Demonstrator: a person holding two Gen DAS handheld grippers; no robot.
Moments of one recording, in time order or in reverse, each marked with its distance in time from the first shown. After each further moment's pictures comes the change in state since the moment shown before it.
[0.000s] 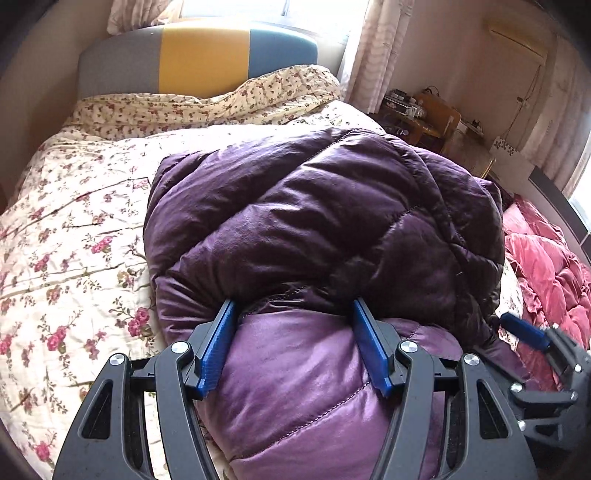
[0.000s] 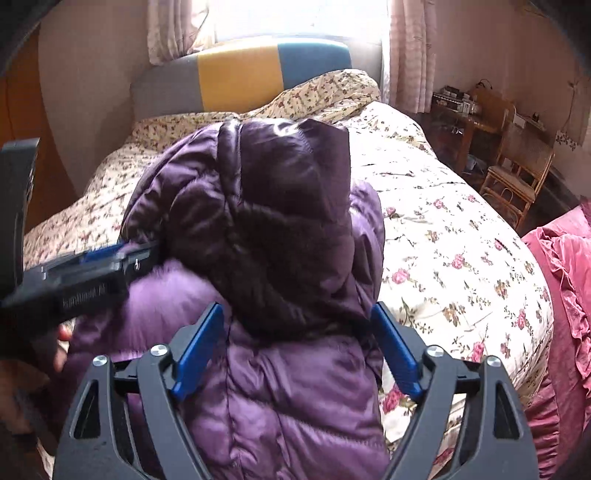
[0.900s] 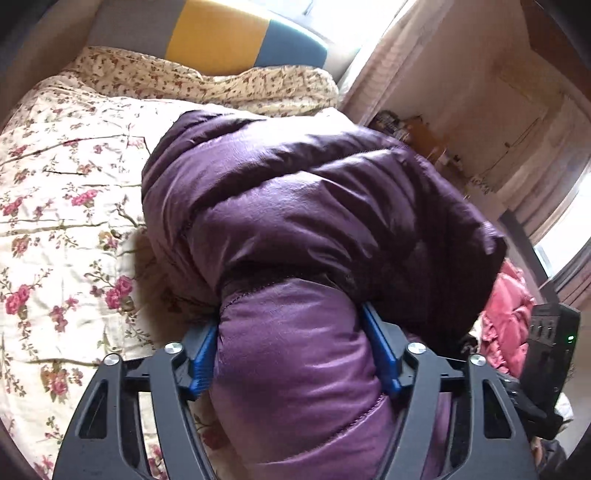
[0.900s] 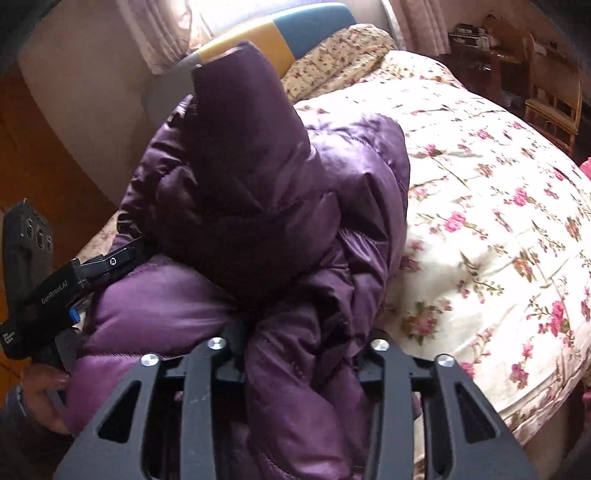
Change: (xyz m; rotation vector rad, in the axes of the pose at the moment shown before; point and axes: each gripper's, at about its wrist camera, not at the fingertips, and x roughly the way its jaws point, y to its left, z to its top) left arm 0.000 0.043 -0.014 -0.190 -0.009 -0.205; right arm 0.048 -0.051 -0.003 0.152 0.098 0.307
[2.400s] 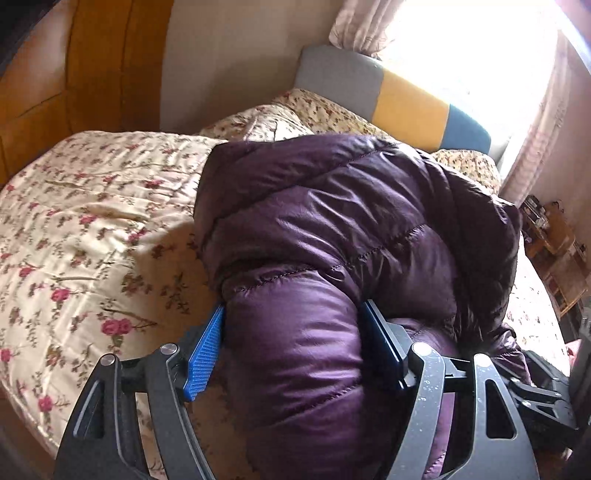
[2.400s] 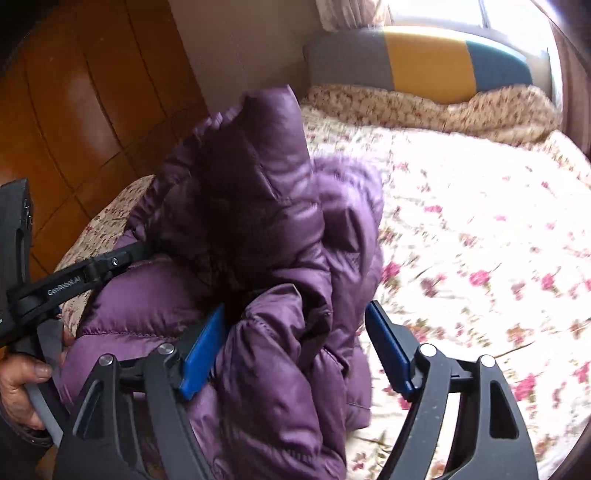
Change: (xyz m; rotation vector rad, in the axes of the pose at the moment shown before) left arm -0.212 0.122 -0.065 -0.252 -0.232 0.592; right arm 0.082 0.215 -0.040 -0.471 0.024 0.224
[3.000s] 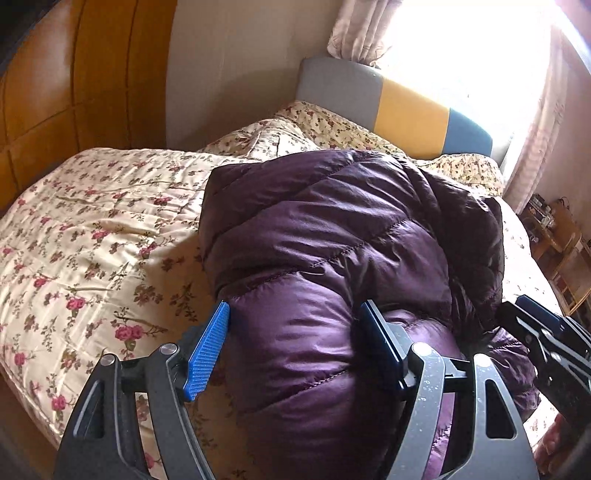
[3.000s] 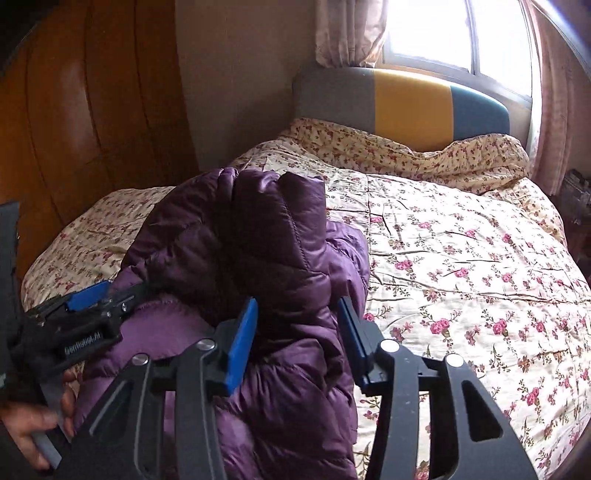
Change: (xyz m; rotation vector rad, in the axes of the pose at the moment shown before) left arm -0.007 -0.006 0.005 0.033 -0.041 0.037; right arm -0.023 0.052 0.026 -0.062 -0.085 -0.163
